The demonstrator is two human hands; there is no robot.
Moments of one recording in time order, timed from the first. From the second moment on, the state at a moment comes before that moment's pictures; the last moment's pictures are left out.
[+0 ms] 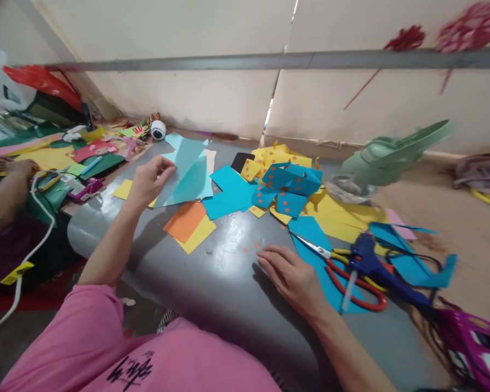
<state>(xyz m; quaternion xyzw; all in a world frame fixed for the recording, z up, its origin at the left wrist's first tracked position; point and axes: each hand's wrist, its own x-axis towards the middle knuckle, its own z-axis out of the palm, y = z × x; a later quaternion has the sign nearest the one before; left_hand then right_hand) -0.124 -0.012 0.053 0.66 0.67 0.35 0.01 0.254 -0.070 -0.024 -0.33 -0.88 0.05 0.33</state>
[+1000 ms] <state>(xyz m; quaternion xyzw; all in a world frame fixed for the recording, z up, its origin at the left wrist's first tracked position) 0.028 -0.105 -0.045 0.82 0.56 0.13 0.03 0.255 -0.055 -0.034 -0.26 -0.91 0.07 0.31</state>
